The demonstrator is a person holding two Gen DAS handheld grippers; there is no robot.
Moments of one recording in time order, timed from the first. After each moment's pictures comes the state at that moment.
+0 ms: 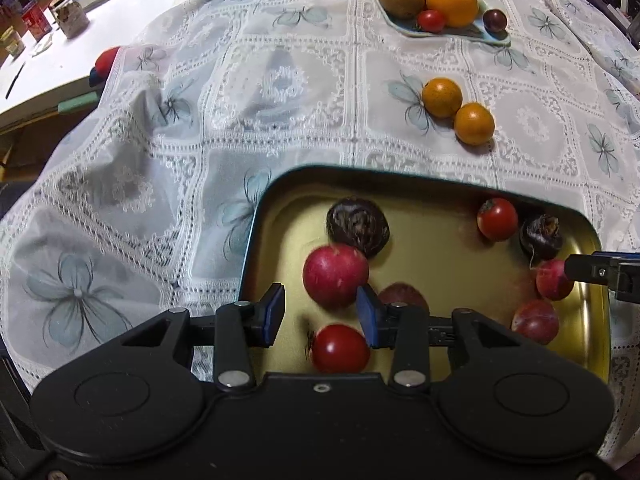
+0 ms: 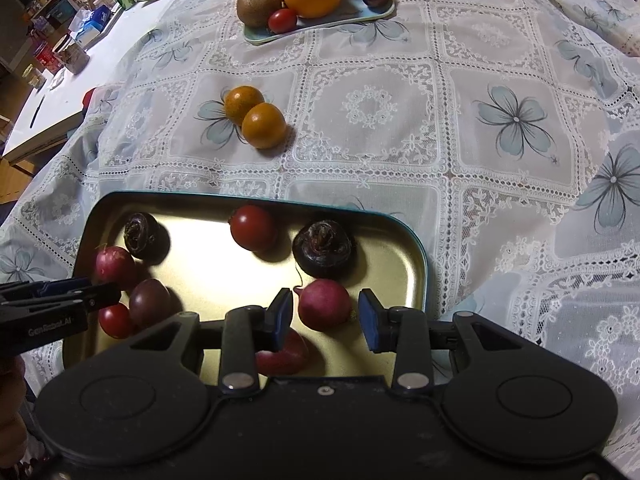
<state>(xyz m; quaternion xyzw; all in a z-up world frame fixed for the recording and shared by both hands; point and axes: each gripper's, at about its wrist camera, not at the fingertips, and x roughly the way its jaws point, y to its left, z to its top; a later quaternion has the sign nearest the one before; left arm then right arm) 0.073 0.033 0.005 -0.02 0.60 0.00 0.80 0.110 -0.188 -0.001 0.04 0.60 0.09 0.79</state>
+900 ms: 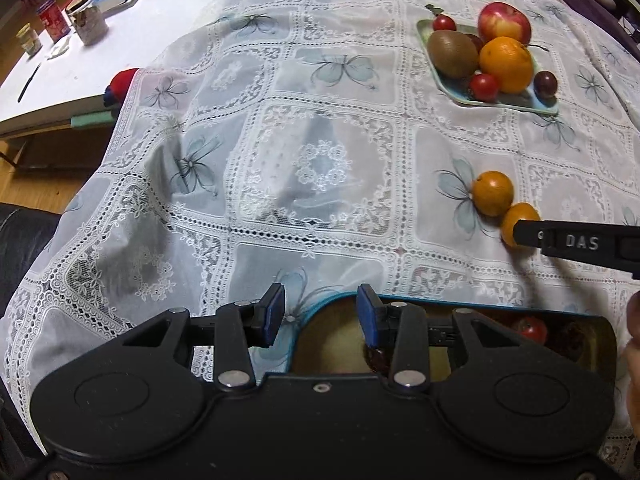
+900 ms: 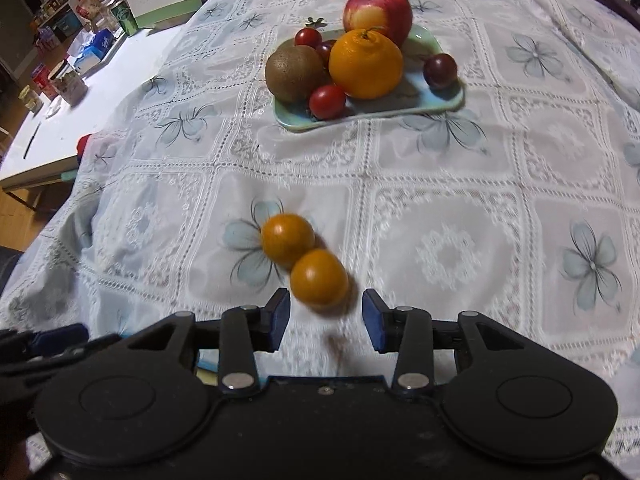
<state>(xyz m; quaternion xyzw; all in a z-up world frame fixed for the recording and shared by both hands) 0.140 0.061 0.007 -0.04 0.59 0.03 0.81 0.219 -0.122 -0.011 0.02 0.56 0.09 0.82</state>
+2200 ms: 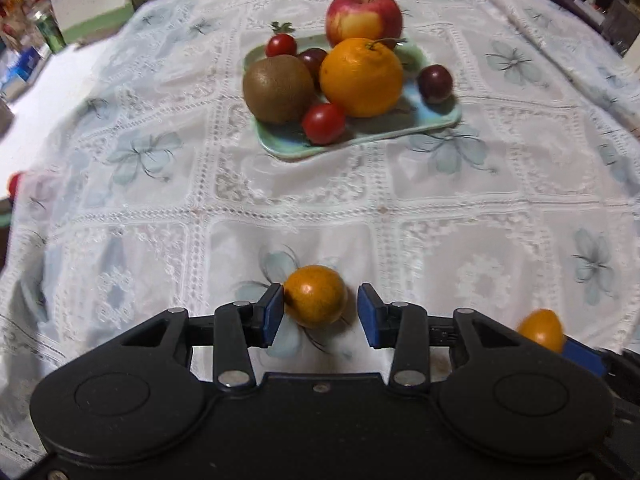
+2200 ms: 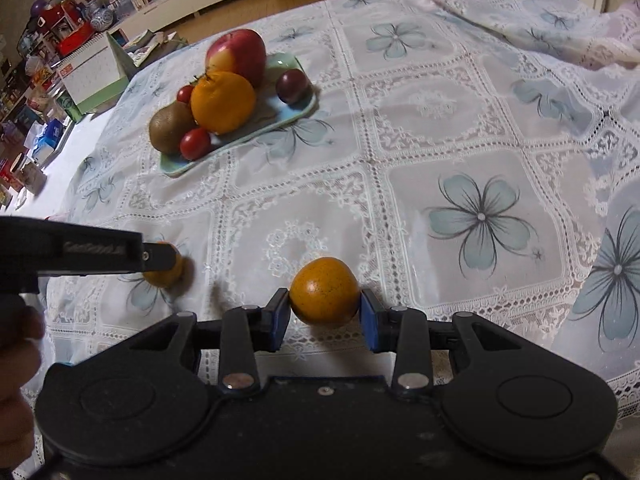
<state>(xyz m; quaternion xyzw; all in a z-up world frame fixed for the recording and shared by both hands) 0.221 -0.071 -0.020 0.02 0.56 -0.05 0.82 0.184 -0.229 -0.025 0.11 0.50 0.00 0.86</state>
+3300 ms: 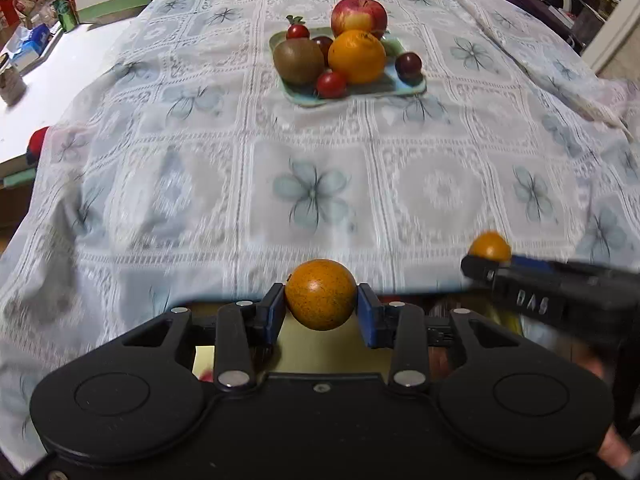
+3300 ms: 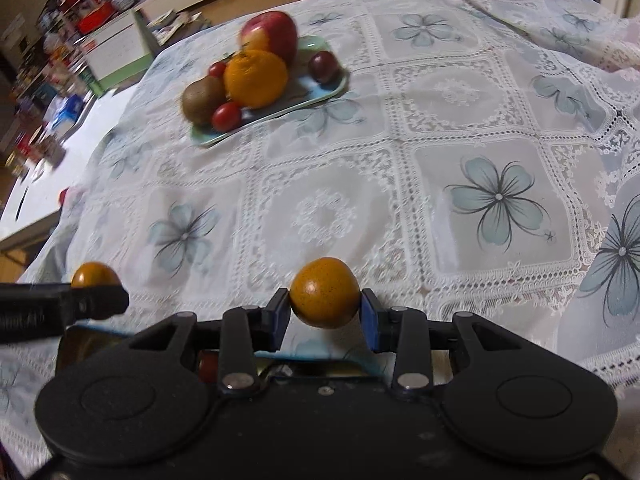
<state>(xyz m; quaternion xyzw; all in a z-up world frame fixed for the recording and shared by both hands) 0.122 -0.027 0.036 -0.01 0.57 -0.09 0.82 0.164 -0.217 -0.013 0.09 0.52 0.05 0.85</state>
